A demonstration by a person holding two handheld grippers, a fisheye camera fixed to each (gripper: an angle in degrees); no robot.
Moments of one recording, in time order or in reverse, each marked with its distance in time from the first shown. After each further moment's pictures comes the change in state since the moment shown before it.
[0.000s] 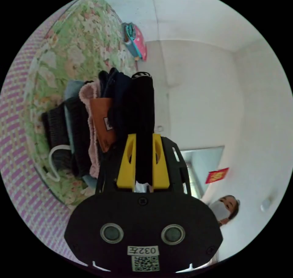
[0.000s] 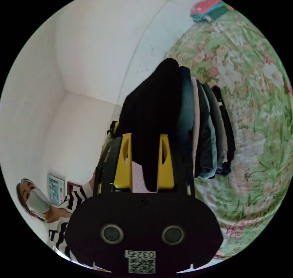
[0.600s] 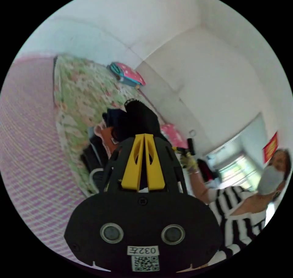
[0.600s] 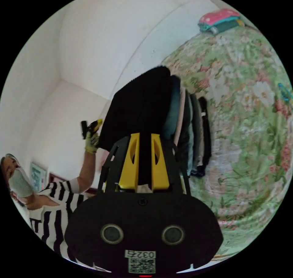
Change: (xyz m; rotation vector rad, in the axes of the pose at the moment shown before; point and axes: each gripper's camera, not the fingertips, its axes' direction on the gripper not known) left arm 0.122 0.138 0.033 0.197 -0.674 0.531; right arm -0.094 0.017 -0.045 0.036 0.197 -0.143
